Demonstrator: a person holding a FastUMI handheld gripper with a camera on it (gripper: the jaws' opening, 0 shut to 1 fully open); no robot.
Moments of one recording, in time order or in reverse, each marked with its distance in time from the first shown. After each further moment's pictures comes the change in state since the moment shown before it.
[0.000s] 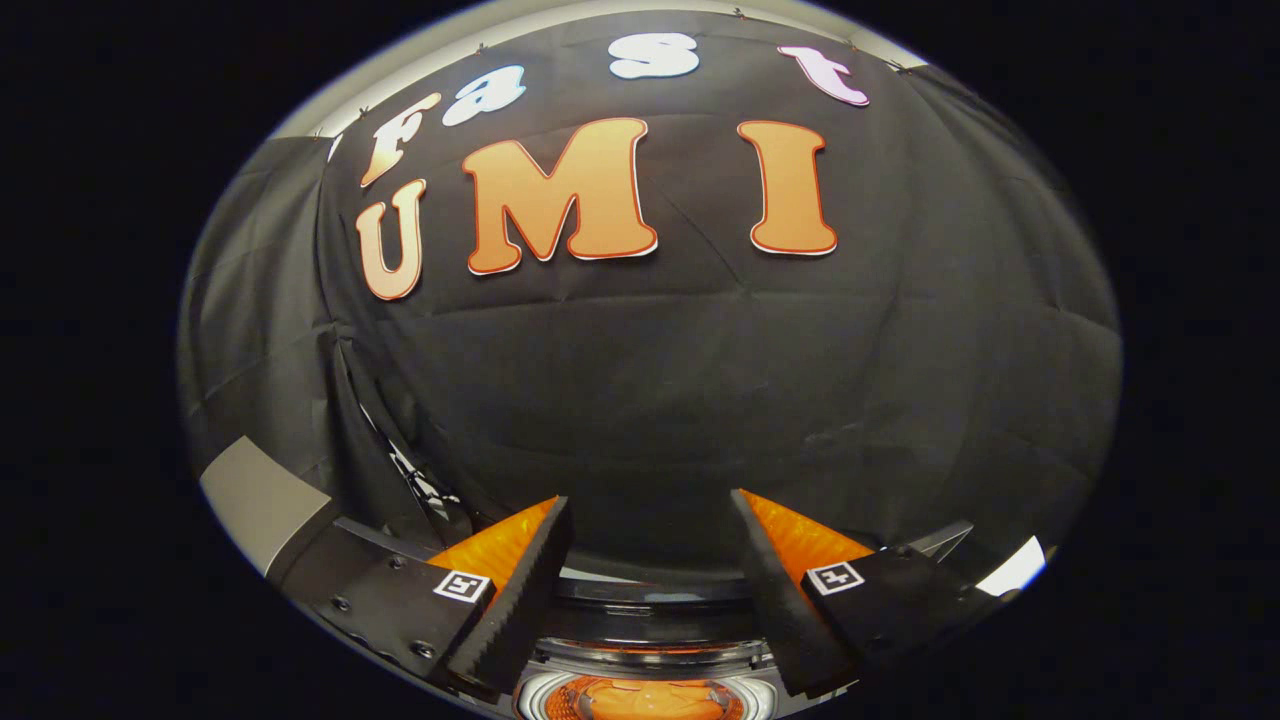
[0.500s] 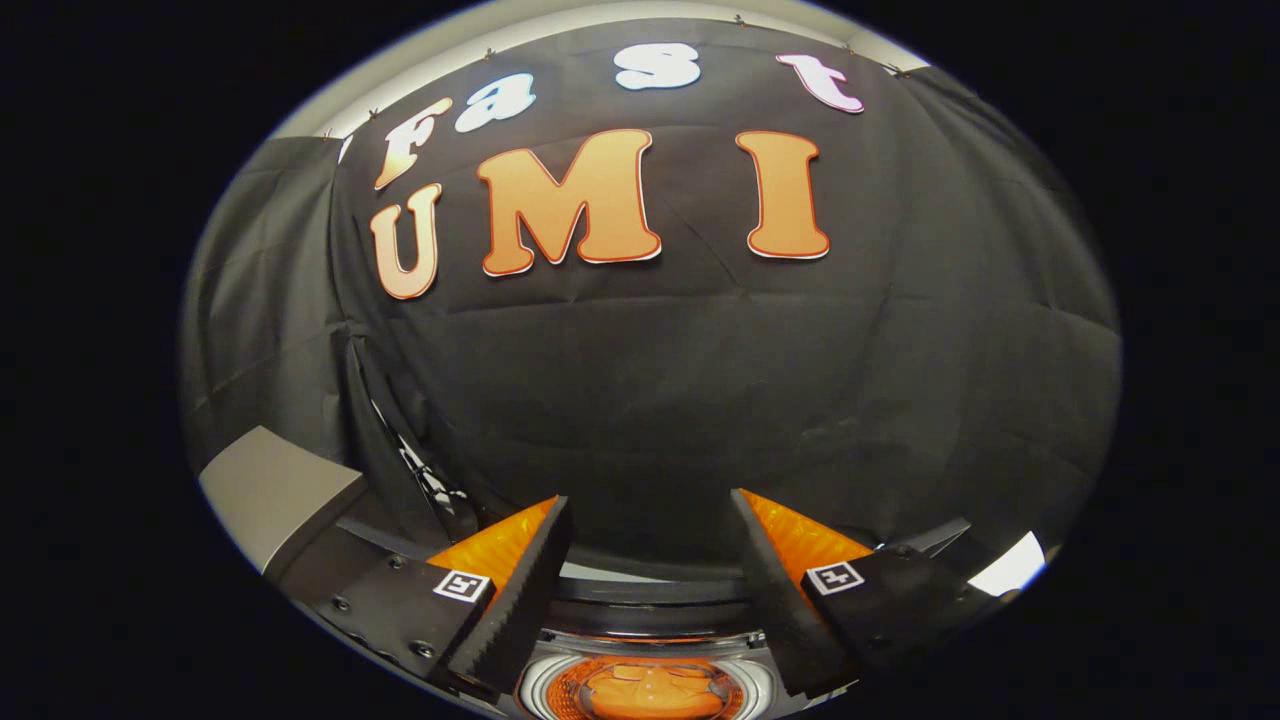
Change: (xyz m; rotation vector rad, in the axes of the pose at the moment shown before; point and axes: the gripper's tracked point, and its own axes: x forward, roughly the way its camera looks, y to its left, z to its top) arm -0.045 0.003 -0.017 -0.009 -0.009 0.011
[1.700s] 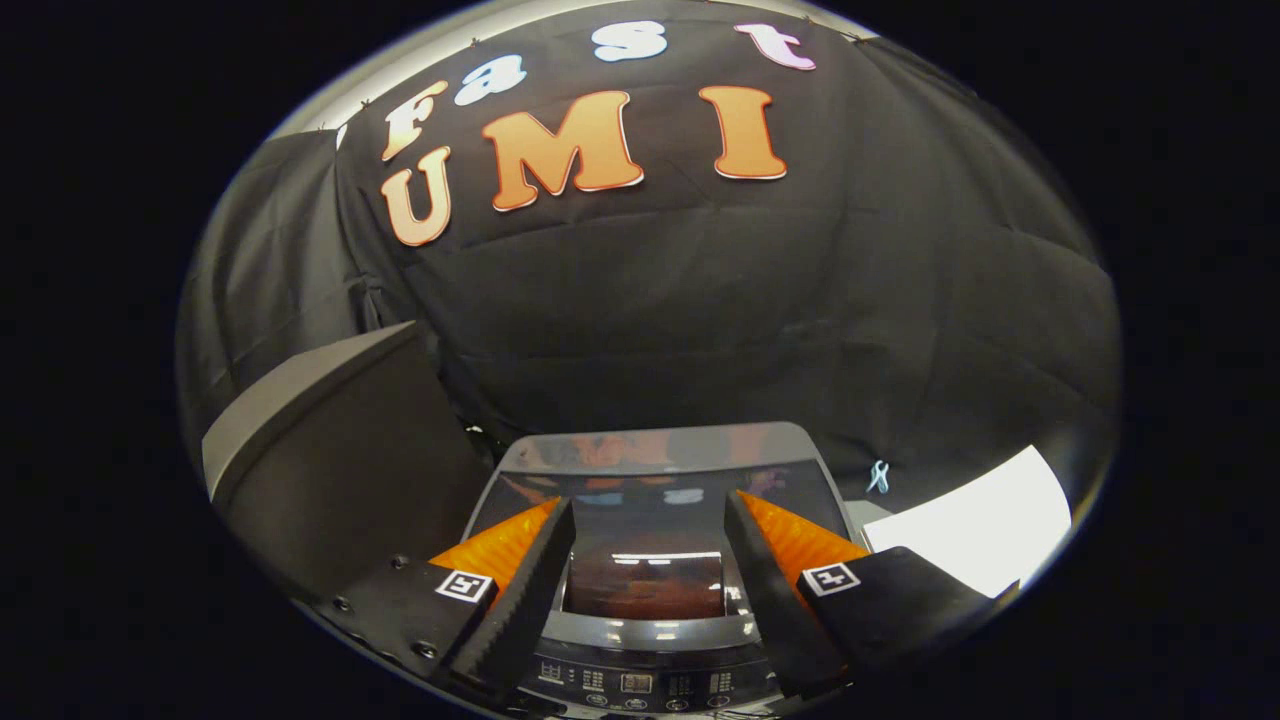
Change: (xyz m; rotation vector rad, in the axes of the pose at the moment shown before) arm -0.117 -0.012 -0.152 0.083 0.163 -0.008
